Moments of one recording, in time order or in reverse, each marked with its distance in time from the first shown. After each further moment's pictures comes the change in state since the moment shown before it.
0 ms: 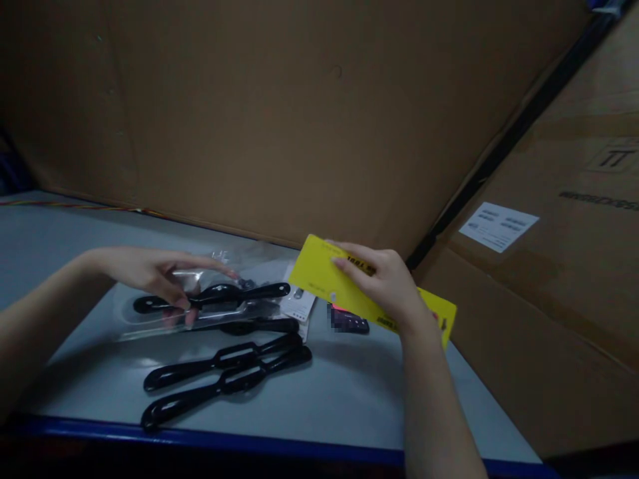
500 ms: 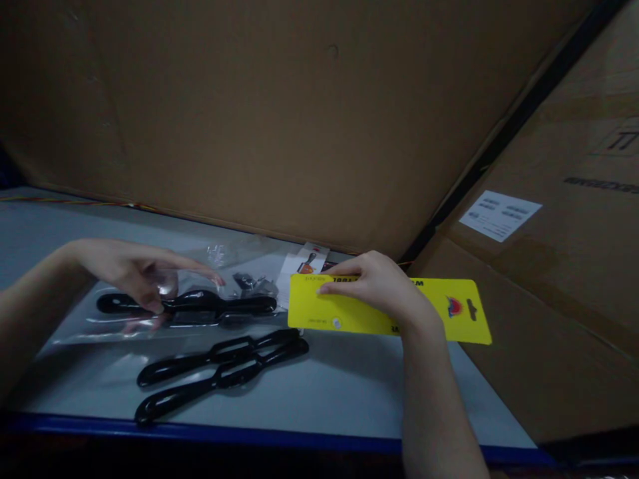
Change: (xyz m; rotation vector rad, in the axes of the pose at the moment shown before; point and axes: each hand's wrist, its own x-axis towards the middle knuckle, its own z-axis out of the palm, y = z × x) left_hand -0.010 0.007 0.002 0.009 -0.083 -0.064; right_hand -0.002 -0.002 -0.005 -0.080 -0.429 0.128
